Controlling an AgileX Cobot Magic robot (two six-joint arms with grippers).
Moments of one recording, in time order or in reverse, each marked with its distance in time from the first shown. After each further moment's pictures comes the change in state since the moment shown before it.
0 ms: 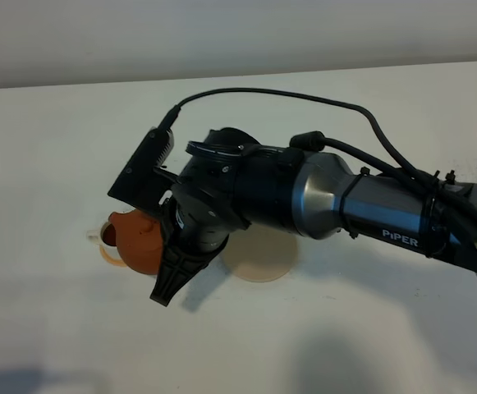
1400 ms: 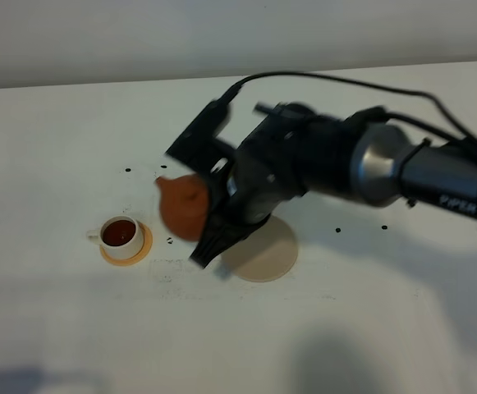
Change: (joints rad) left arm 0.000 0.000 0.000 0.000 0.000 0.000; right arm -0.145 -0.079 0.118 0.042 -0.071 -0.003
